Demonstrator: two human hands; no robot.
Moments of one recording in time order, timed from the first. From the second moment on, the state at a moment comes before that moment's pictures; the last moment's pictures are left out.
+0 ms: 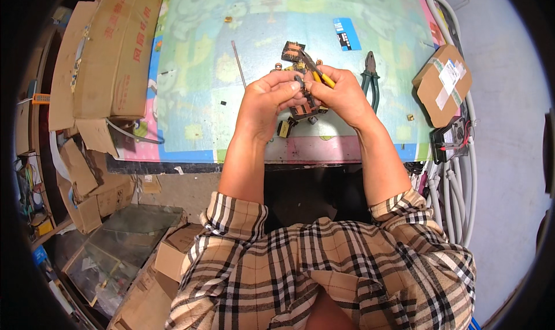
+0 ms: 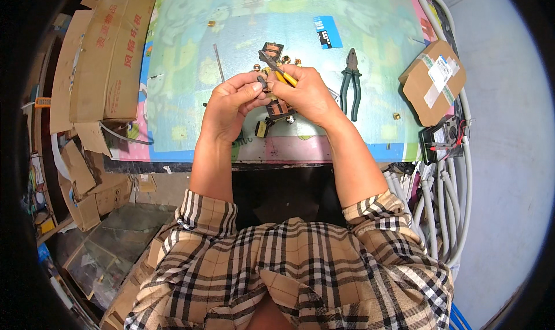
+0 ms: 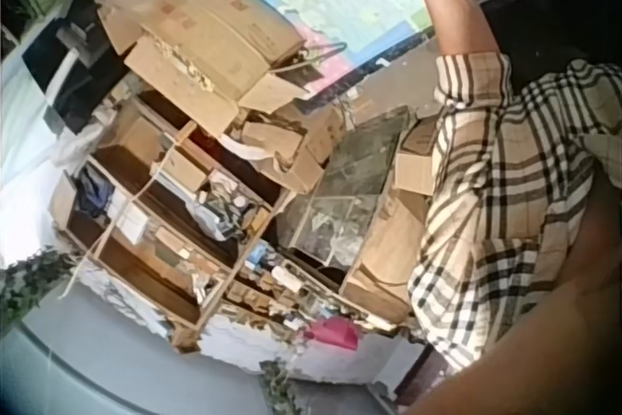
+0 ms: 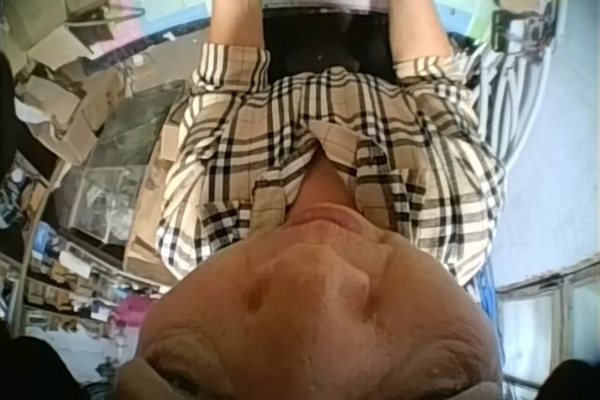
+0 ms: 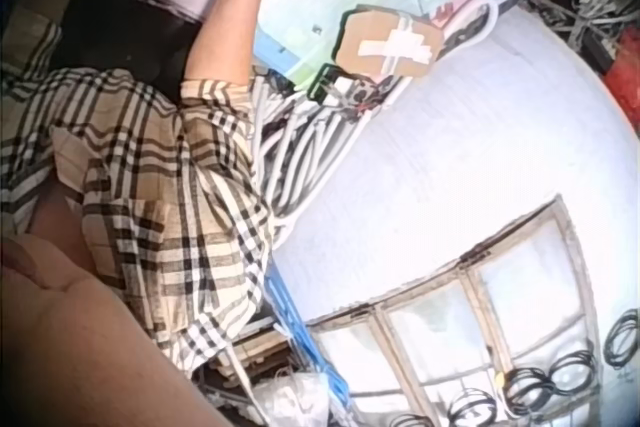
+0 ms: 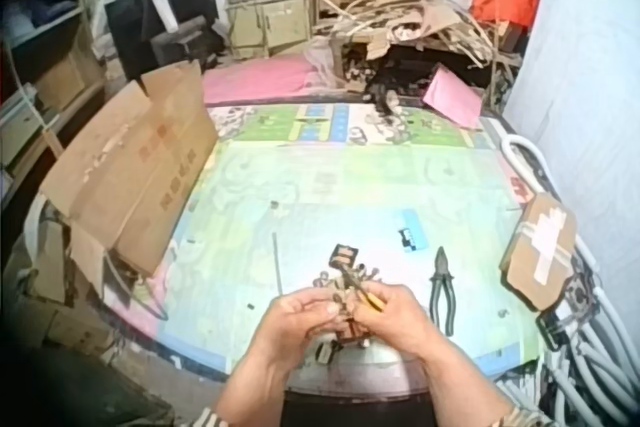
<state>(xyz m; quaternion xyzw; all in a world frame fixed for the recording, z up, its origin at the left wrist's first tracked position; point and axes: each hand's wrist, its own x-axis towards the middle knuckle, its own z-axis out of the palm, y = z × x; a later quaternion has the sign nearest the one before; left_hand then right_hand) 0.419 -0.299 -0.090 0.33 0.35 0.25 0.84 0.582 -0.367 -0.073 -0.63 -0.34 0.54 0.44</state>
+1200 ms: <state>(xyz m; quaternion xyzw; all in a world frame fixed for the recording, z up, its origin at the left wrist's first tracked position) 0.415 -0.295 -0.084 0.43 0.43 0.36 0.71 0.571 -0.380 -0.063 -0.66 -0.54 0.44 0.29</state>
